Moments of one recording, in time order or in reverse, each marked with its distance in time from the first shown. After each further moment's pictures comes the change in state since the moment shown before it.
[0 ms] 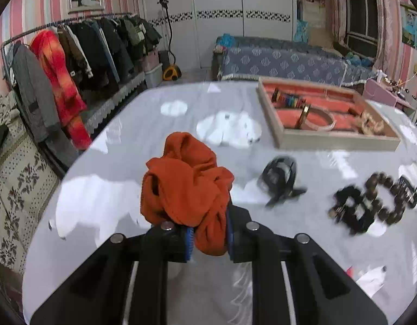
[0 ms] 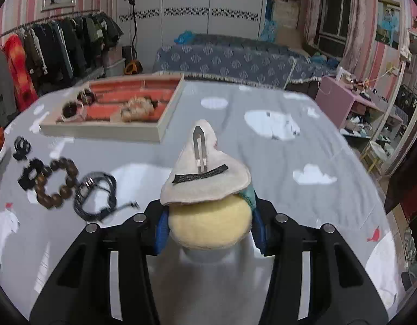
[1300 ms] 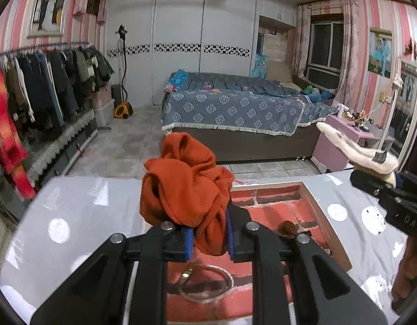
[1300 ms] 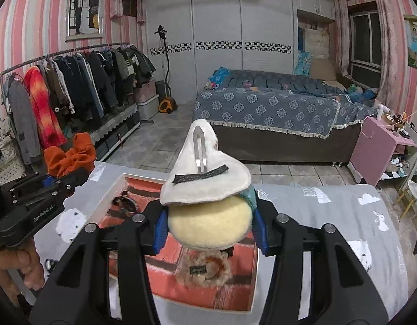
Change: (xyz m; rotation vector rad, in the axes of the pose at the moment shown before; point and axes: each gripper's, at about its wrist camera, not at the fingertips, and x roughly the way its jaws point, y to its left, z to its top) left arm 0.069 -0.153 0.198 0.002 -0.173 -0.253; right arm 0.093 0.108 0.217 -0.013 -0.153 0.185
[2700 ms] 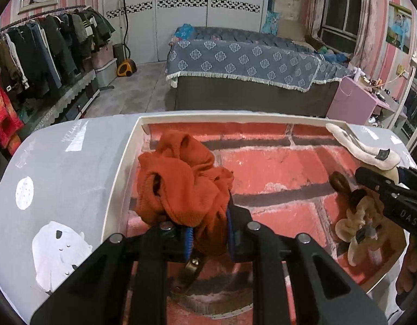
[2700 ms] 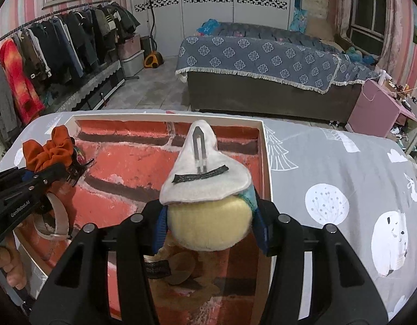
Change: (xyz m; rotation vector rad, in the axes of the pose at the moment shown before) left arm 0.105 0.012 -0.064 0.008 0.253 0.055; right arm 0.115 -0.021 -0.067 0.016 0.245 -0.055
